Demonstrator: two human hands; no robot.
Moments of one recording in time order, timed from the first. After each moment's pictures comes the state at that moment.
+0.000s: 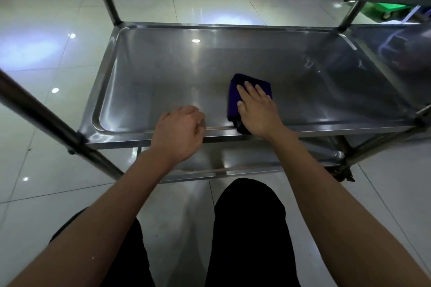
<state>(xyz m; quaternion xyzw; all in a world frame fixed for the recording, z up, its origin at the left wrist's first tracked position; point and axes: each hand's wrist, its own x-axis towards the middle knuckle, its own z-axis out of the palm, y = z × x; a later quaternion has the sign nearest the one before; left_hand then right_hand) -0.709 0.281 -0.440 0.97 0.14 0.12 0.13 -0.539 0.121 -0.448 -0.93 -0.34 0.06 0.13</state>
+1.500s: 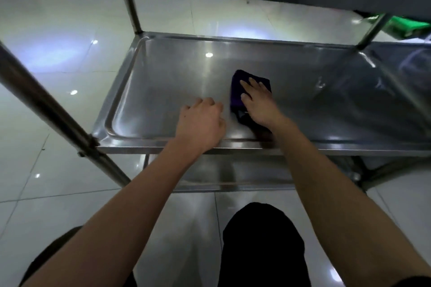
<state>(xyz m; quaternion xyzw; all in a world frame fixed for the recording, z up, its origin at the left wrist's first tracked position) -0.657 0.280 -0.421 0.98 0.17 0.08 0.09 -0.481 0.175 -0.447 -0.92 -0.34 0.09 0.18</state>
